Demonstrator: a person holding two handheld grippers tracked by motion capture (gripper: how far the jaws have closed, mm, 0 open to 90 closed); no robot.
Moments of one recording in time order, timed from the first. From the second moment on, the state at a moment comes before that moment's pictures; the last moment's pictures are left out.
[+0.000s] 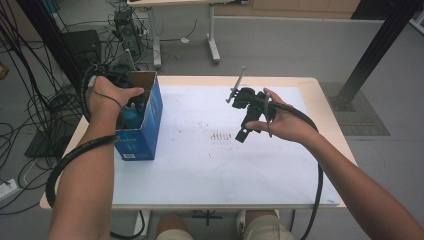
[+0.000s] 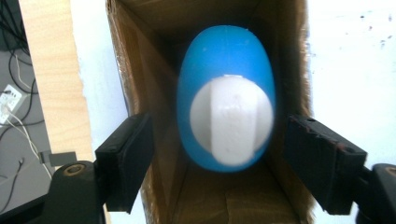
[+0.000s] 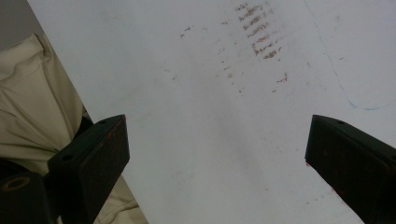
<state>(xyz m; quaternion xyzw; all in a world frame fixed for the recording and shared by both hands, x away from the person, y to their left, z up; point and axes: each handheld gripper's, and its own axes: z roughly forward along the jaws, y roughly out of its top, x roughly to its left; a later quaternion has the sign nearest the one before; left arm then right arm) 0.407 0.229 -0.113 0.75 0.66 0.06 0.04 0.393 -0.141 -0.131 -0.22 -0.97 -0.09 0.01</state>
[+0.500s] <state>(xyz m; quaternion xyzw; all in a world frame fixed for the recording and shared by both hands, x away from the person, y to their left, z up) 0.389 0.209 -0.079 0.80 0.59 0.07 0.08 0.405 -0.136 -0.136 -0.23 -0.97 -0.09 0.02</state>
